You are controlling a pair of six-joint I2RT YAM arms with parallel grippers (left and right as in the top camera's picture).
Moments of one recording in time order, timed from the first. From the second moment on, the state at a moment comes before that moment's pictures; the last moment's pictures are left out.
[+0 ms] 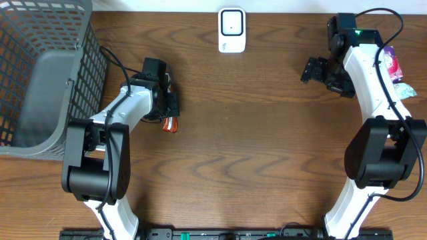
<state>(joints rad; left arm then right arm) -0.15 1.93 1.19 -0.59 0.12 -0.28 -0.01 2.04 1.80 -1.21 0.11 0.45</state>
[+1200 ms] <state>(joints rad) -0.52 1.79 1.18 -0.64 -0.62 -0.29 -0.01 2.04 1.80 -1.21 0.11 0.45</state>
